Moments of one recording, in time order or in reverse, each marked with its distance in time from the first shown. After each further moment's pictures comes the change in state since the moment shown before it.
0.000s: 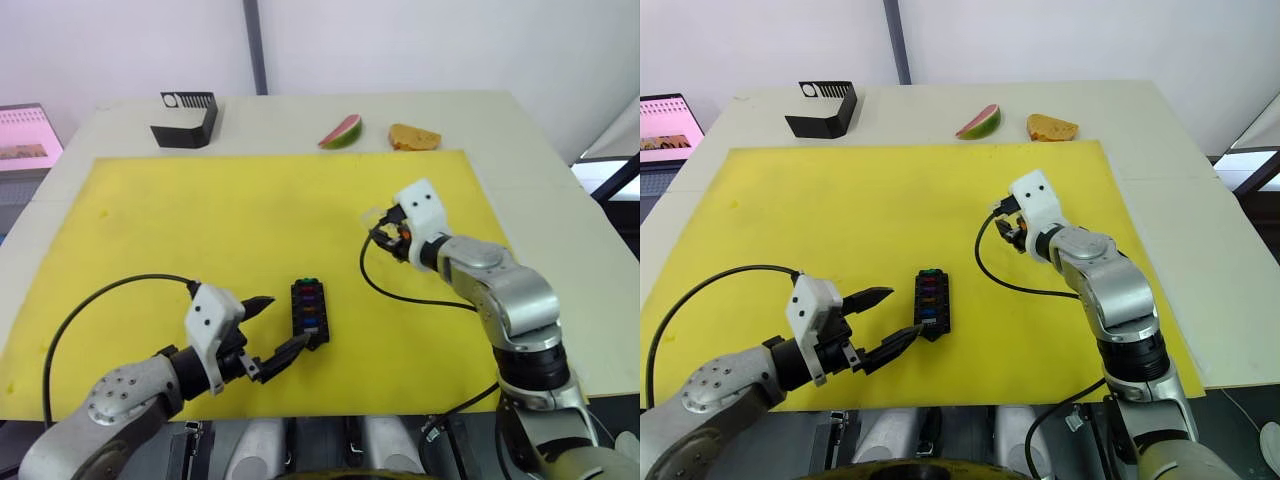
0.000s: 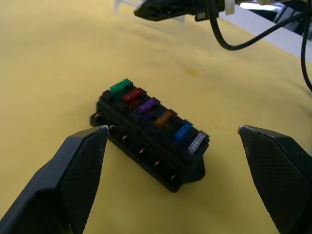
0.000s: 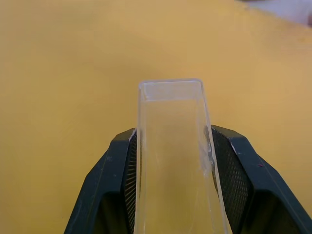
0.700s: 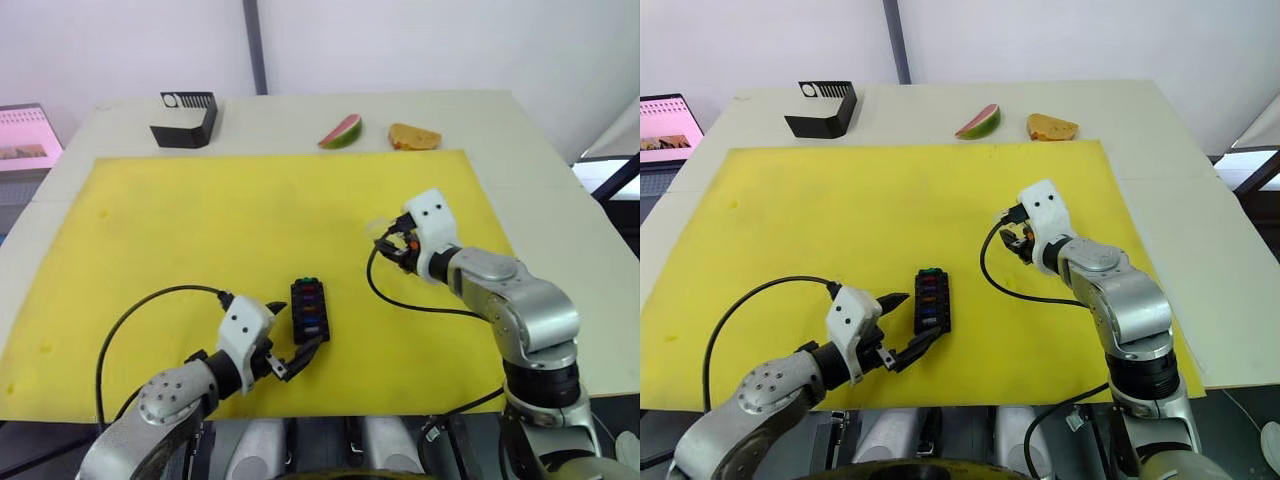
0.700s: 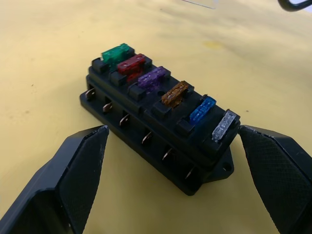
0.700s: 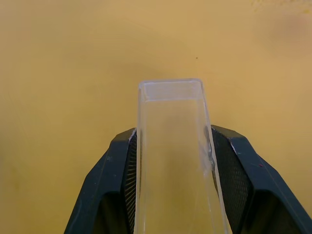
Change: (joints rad) left arm -0.039 -0.065 -0.256 0.154 0.276 -0.134 0.051; right arm 0.052 0.004 -0.064 -0.109 0.051 0.103 -0.017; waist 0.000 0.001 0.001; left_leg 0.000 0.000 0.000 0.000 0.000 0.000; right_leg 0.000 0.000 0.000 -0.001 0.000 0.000
